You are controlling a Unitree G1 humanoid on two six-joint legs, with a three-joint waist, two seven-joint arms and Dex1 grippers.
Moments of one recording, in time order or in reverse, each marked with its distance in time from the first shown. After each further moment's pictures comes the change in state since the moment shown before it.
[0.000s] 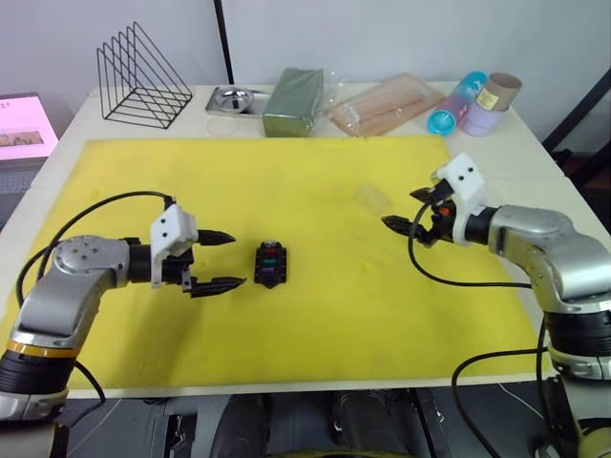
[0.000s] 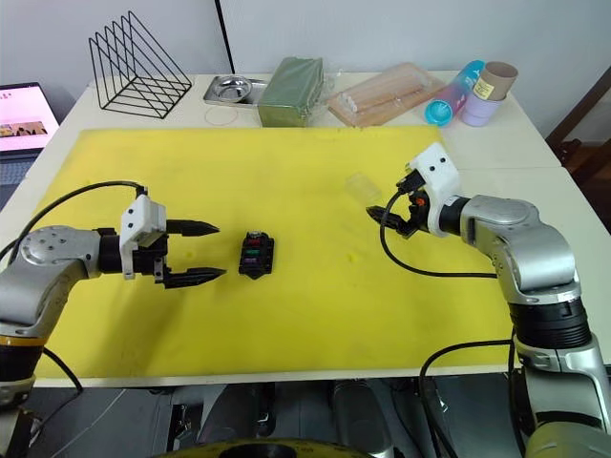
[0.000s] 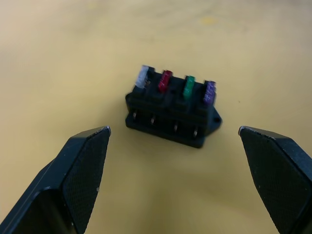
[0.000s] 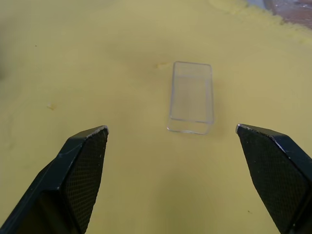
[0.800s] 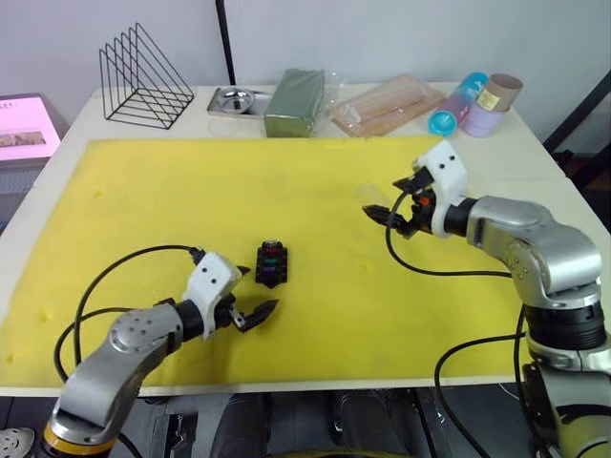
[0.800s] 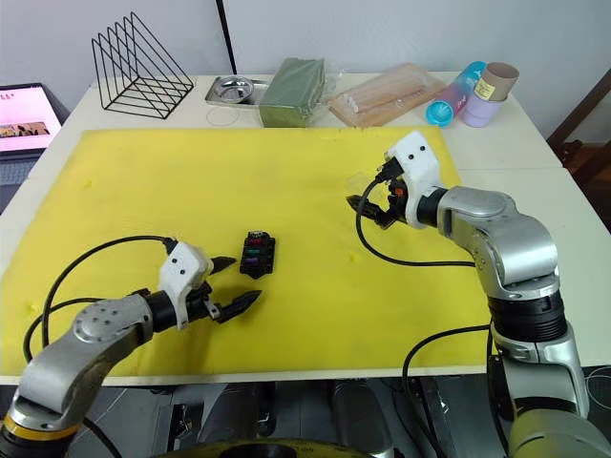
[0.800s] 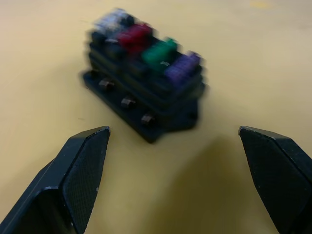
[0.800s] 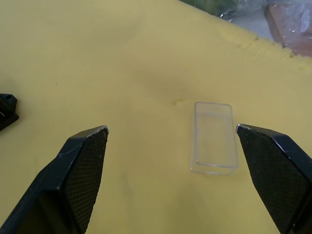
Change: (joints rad) left arm 0.307 -0.287 -0.083 -0.457 0.067 0.303 0.657; right arm -0.085 0.082 0.008 -0.092 0.021 0.136 -0.108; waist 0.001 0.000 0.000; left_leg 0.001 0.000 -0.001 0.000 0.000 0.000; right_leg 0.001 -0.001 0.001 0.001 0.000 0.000
